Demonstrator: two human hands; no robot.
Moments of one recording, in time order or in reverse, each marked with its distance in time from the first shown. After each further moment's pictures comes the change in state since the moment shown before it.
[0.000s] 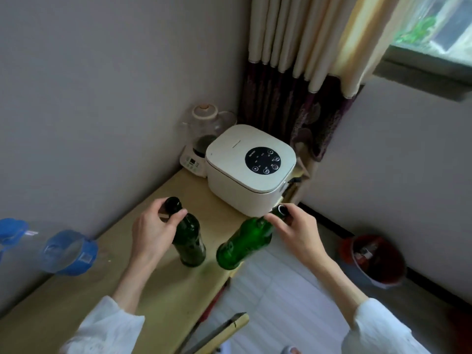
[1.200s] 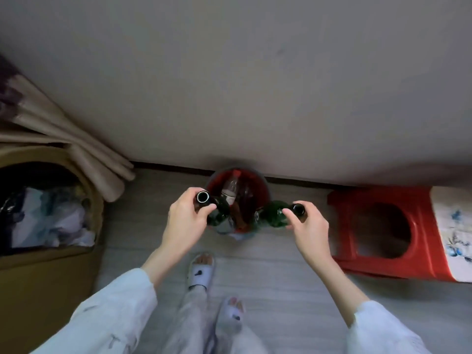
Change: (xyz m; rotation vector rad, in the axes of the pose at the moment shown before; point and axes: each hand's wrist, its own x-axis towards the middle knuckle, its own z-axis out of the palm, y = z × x) left_hand -0.151 0.221 0.730 0.072 -0.813 0.303; right_hand 0.022 0.650 -0.281 0.078 0.460 0.805
